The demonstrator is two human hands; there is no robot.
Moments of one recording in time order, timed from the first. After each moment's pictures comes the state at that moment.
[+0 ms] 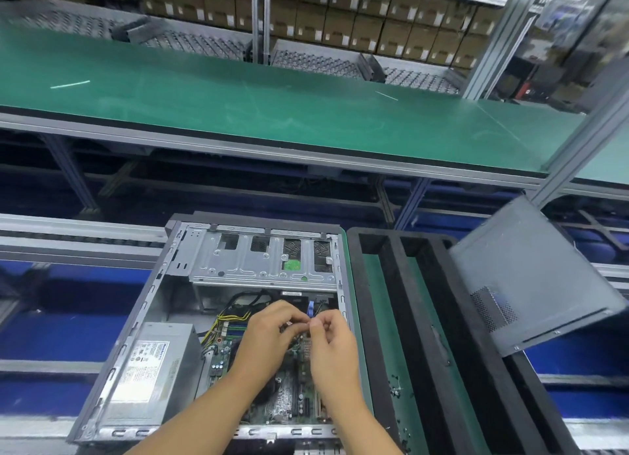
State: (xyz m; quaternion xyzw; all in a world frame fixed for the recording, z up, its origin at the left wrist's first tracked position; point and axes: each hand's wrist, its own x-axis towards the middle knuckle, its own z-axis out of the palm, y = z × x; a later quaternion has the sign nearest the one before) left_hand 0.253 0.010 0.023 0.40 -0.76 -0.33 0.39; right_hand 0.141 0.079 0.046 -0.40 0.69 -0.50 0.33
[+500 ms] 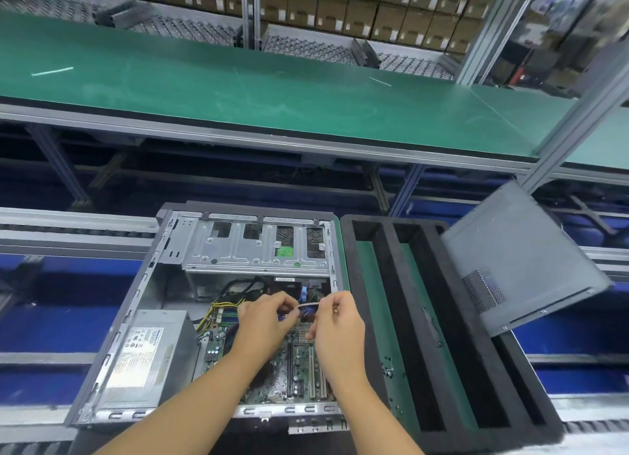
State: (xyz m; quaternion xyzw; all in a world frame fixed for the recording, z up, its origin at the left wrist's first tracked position) left_hand 0.243 0.007 0.007 0.54 -0.75 -0.29 0.24; right_hand 0.130 0.087 0.066 -0.36 0.73 -0.48 0.32
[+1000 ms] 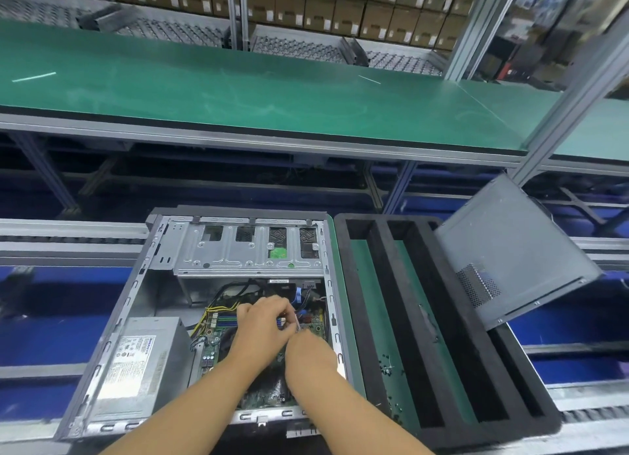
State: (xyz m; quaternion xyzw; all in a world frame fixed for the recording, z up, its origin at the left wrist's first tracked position) left_hand 0.244 0.009 0.005 0.50 -0.79 -0.29 0.22; right_hand 0.152 0.064 0.040 -0.58 0.76 0.18 0.25
